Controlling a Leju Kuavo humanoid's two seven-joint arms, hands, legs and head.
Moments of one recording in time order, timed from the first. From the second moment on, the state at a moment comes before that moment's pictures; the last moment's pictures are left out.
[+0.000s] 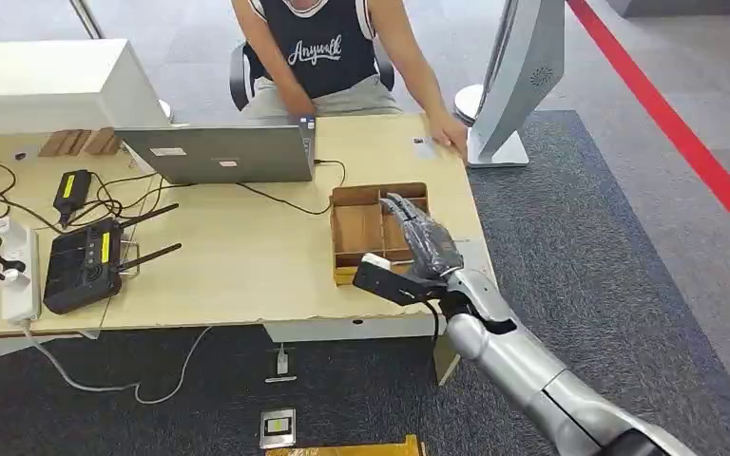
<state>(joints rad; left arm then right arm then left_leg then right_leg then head) -0.12 -0.09 0.77 -0.14 -1.52 0.37 0.01 -0.56 -0.19 0.72 -1.08 0.64 -0.27 0.10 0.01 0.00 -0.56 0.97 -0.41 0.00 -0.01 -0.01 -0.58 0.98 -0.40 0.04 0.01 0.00</state>
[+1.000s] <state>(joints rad) -0.12 -0.09 0.79 -0.14 -1.56 0.37 0.02 -0.57 -0.17 0.74 -0.90 0.83 -0.39 0.16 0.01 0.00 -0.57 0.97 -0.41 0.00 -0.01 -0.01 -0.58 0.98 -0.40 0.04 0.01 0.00</state>
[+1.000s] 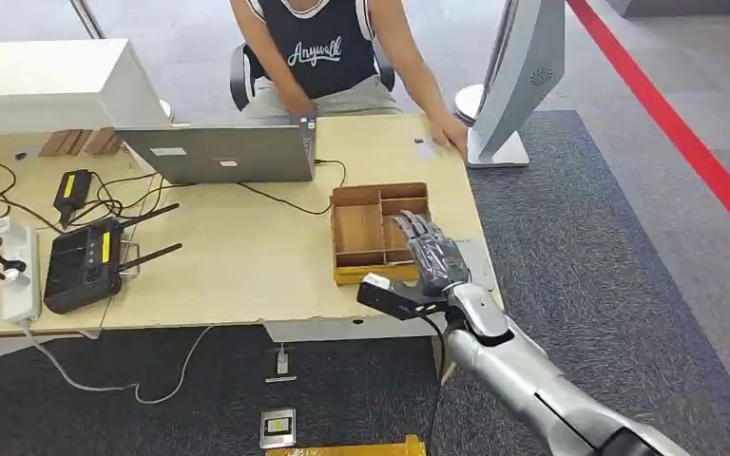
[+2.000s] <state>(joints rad) -0.12 -0.09 0.82 -0.14 -1.57 0.38 0.02 -0.60 -0.16 0.71 -0.78 0.83 -0.42 0.15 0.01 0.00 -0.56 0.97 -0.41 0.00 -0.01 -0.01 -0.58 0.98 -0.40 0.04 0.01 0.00</state>
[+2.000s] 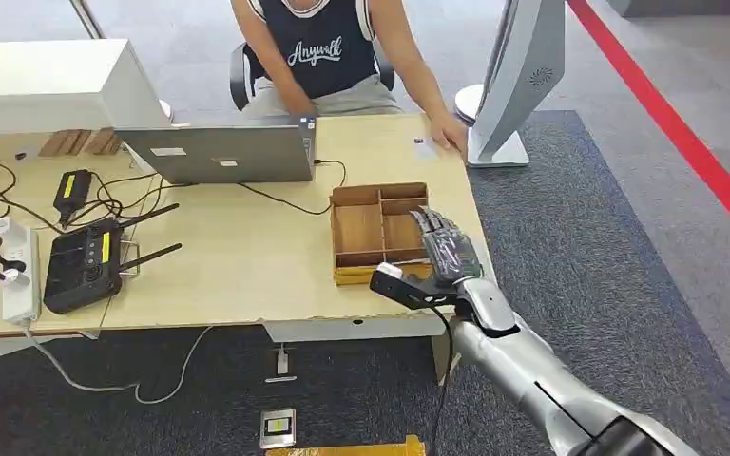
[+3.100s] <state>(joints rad) -0.12 -0.09 0.82 -0.14 -1.57 0.38 0.02 -0.60 -0.17 0.70 -0.76 0.81 -0.43 0.14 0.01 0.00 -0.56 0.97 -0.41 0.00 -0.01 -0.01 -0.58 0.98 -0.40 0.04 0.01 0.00</state>
